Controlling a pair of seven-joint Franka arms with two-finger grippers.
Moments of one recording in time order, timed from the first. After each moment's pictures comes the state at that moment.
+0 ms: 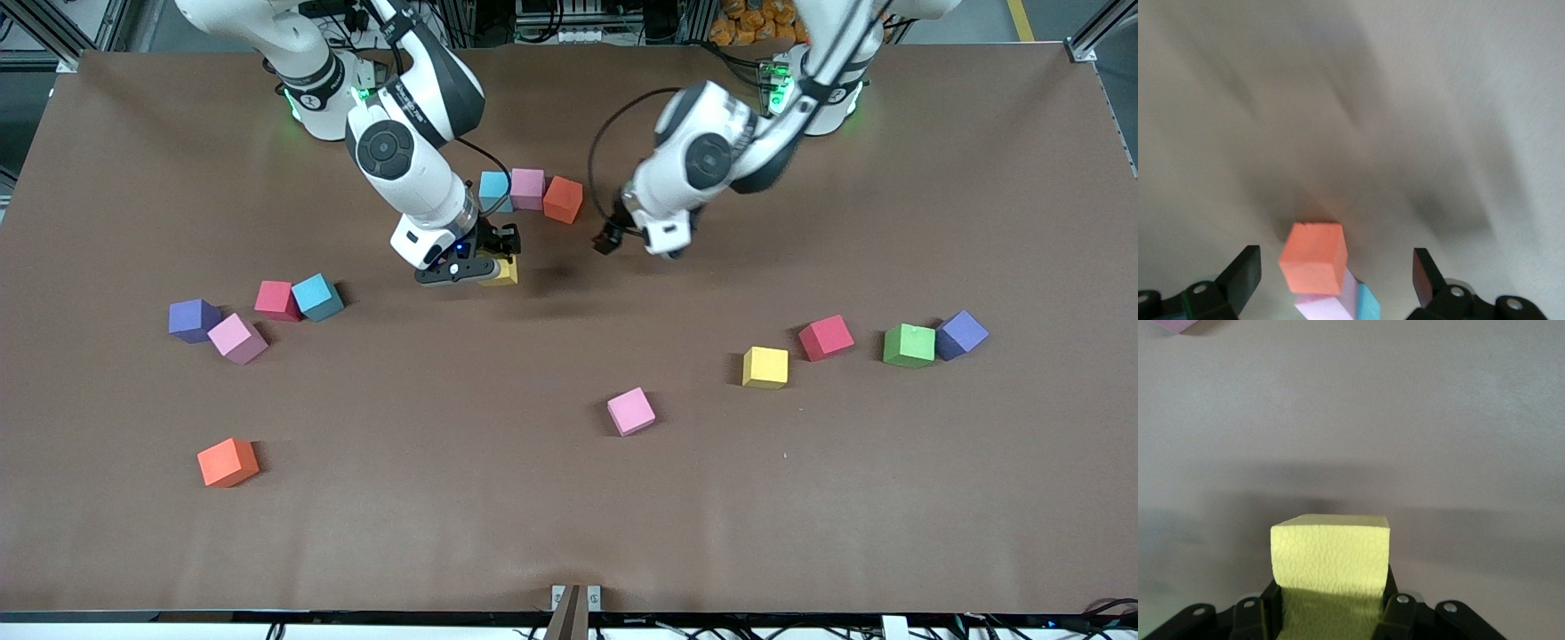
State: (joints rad) left arm -0.35 0.26 -0.40 -2.15 -0.46 2.32 -1.46; right arm 0.57 0.20 0.09 -2.12 0.27 2.39 0.42
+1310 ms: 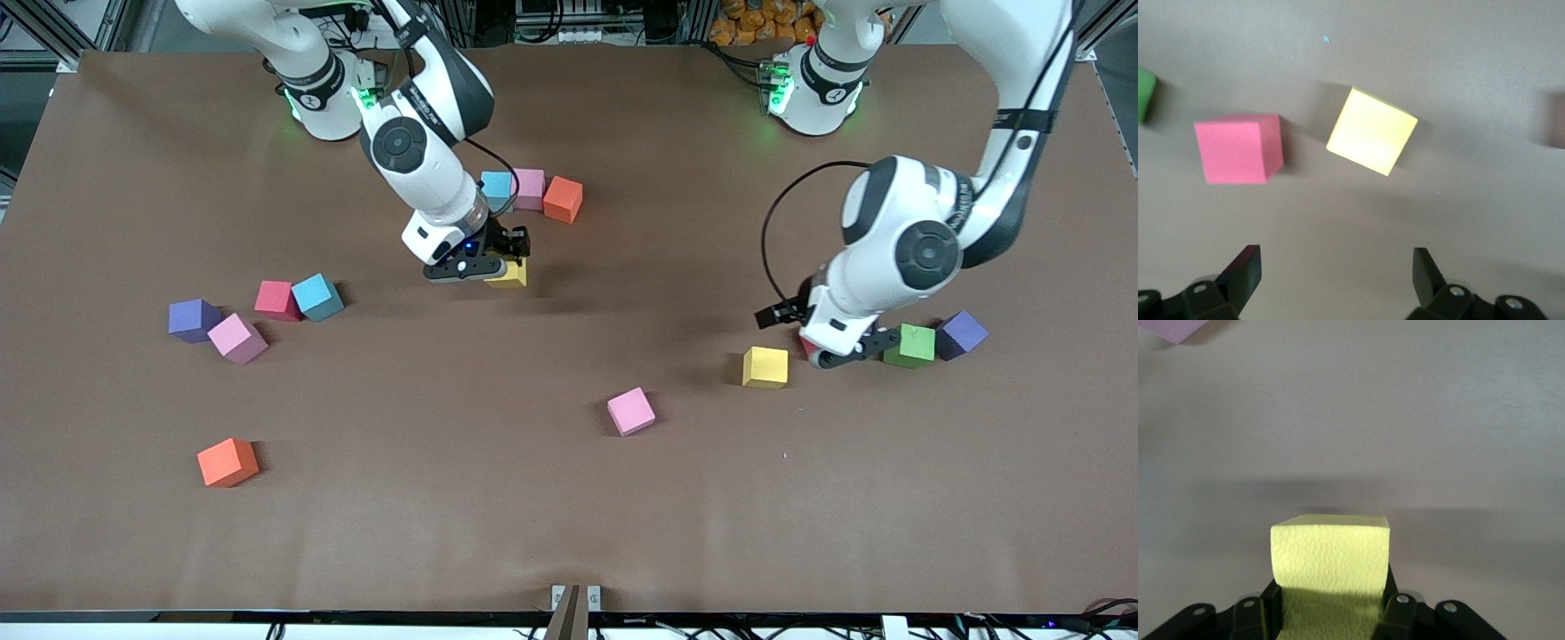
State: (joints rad) left arm 0.09 0.29 -0.38 -1.94 0.01 2.07 -0.54; right arm 0.62 0.23 0.09 -2.16 0.27 2.52 0.52
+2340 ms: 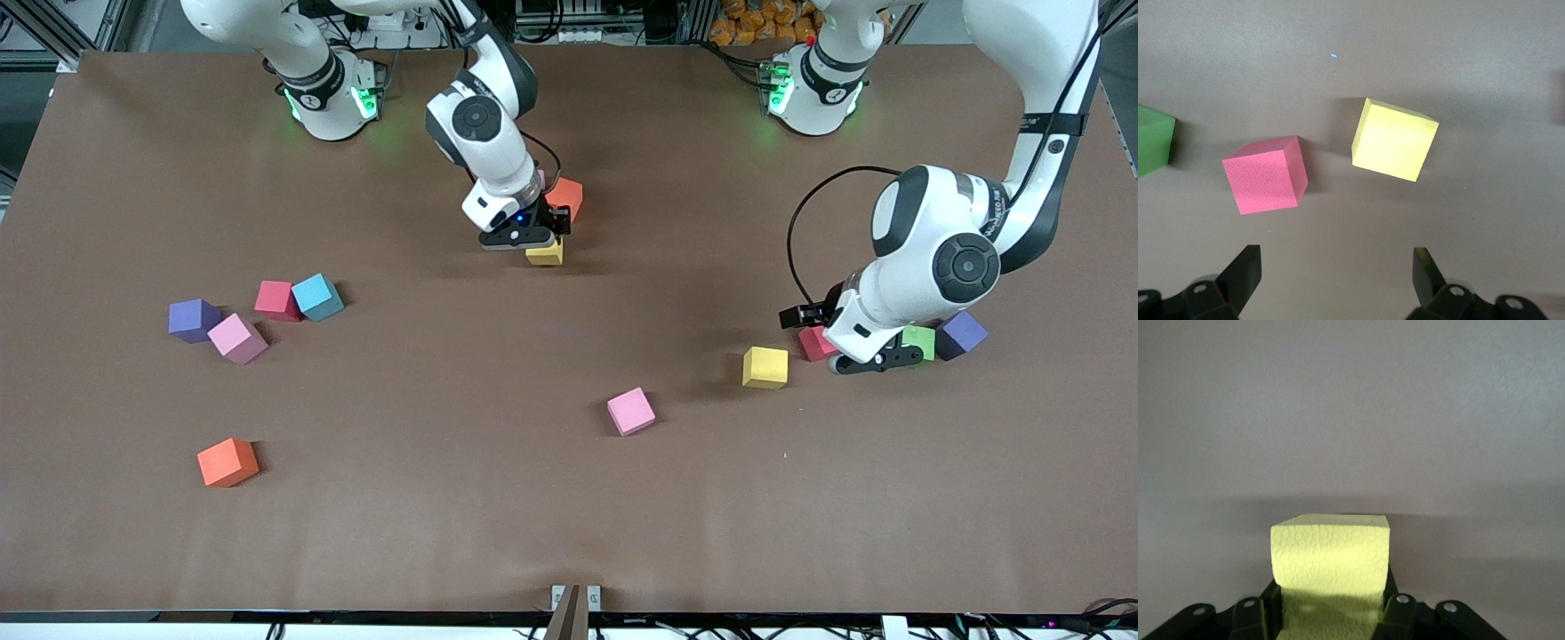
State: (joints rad) left arm 0.13 0.31 -0.38 -1.92 0.02 2.05 -0.39; right arm 0.99 0.34 -0.06 -2.22 0.27 2.72 0.75
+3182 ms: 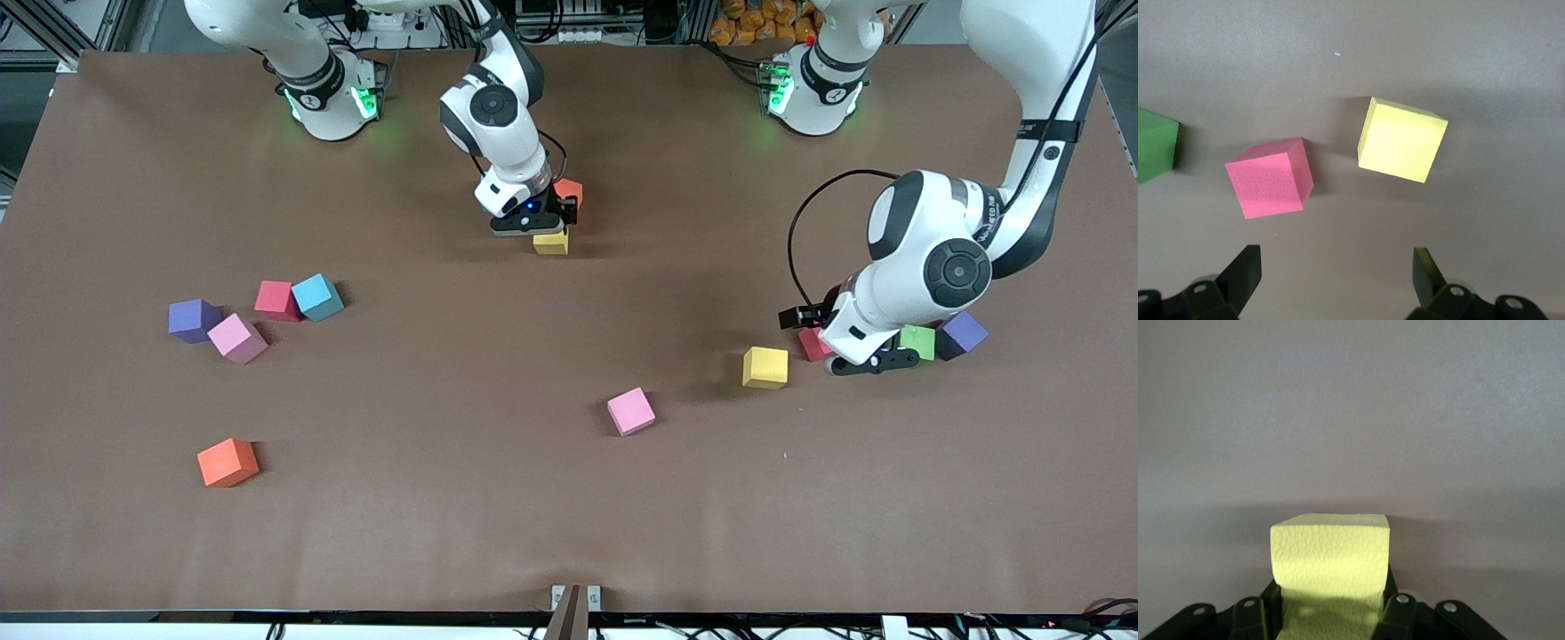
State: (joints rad) left arm 0.13 0.32 -0.38 -1.92 0.05 2.05 -0.38; right arm 1.07 0.38 -0.08 -2.27 0.27 2.81 0.81
